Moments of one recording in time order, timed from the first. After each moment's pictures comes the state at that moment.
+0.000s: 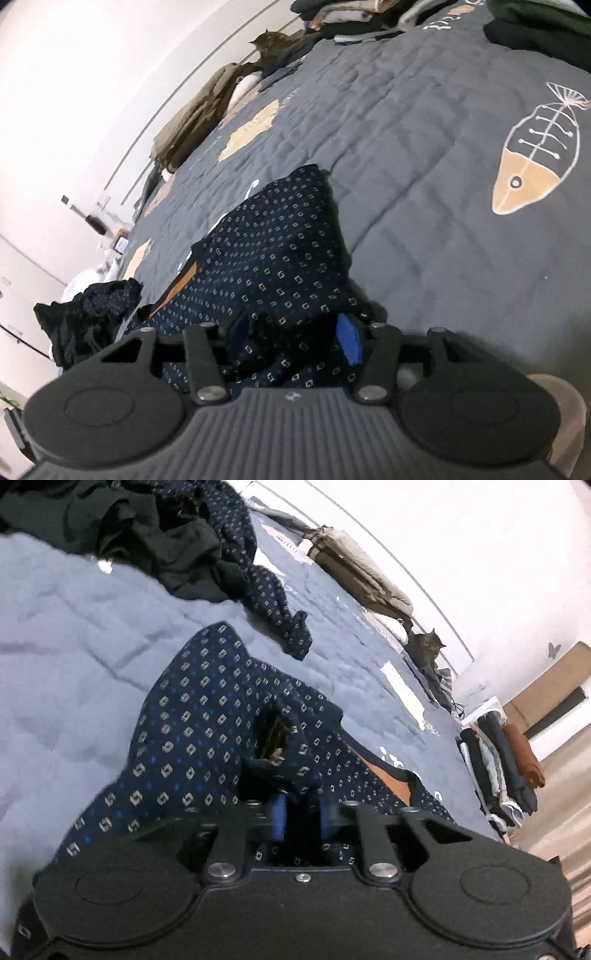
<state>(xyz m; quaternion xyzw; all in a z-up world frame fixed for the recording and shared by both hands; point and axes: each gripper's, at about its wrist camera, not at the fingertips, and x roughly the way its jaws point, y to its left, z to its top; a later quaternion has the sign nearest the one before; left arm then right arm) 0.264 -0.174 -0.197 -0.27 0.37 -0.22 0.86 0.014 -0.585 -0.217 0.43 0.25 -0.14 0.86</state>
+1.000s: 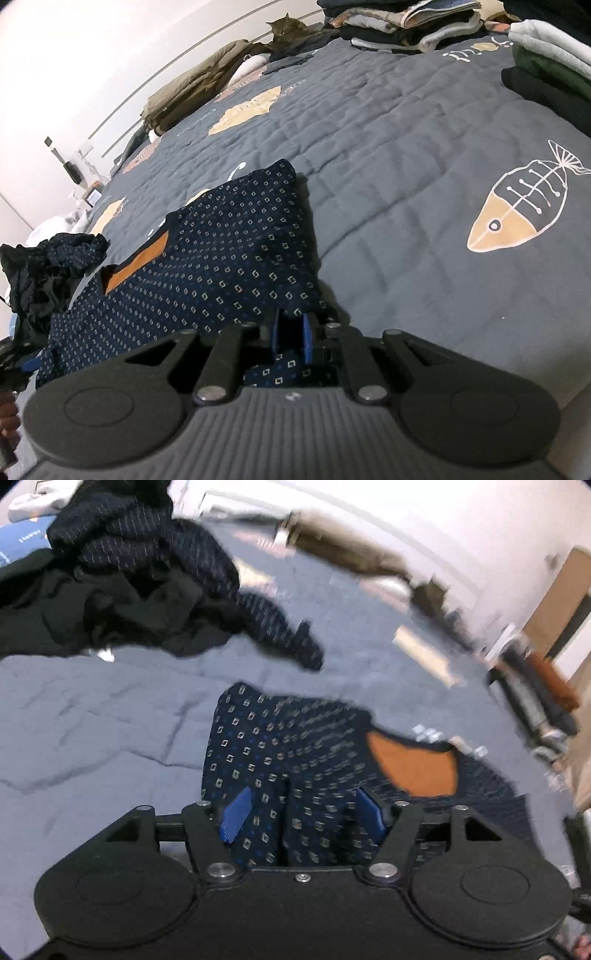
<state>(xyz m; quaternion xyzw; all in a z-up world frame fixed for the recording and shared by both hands) 0.295 -0.173 -0.175 -0.11 0.42 -0.22 0.87 0.014 -0.584 -0.206 0.33 0.31 -0.16 0.88</state>
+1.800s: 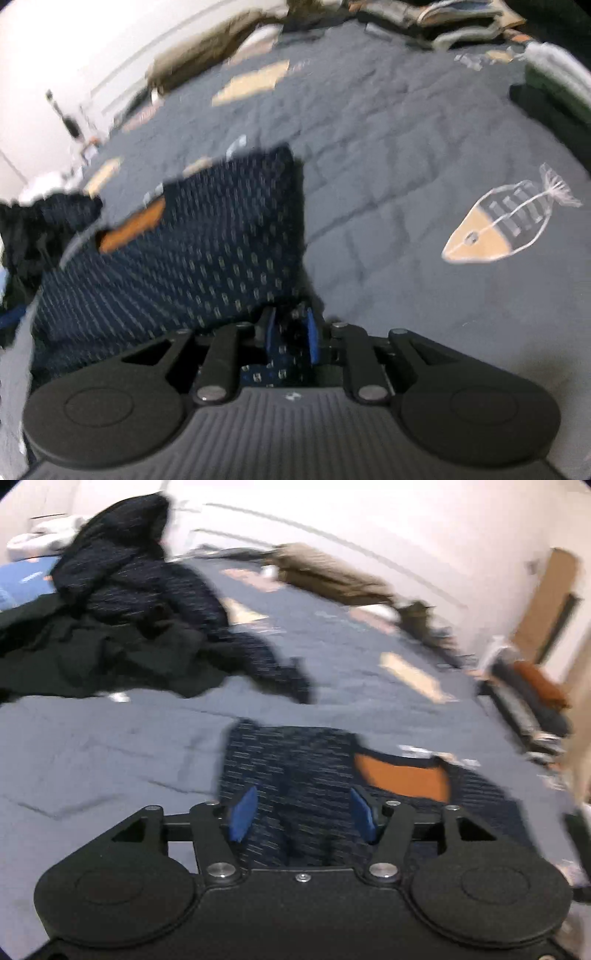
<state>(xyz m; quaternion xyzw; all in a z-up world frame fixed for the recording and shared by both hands) 0.236 -0.158 -0.136 -0.10 0.33 -0.26 0.90 0.002 -0.591 -0.177 0.29 0.35 -0.14 0.88</state>
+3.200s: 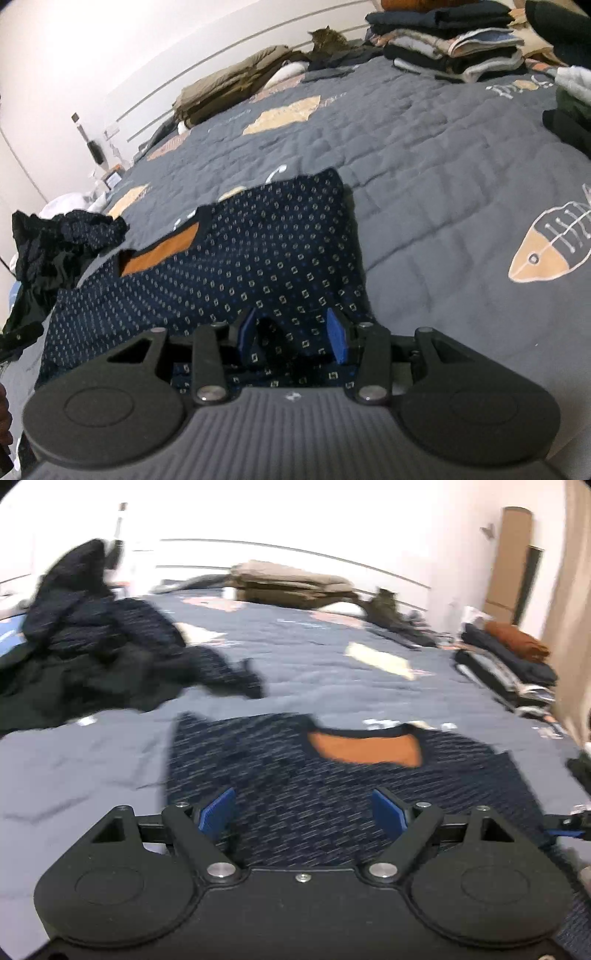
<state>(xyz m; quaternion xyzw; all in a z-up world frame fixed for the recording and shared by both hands) 0.202 -0.219 -0.147 -0.01 0.29 -0.27 0.92 0.027 -0.560 -0.196 0.26 0.30 -0.13 0.91</state>
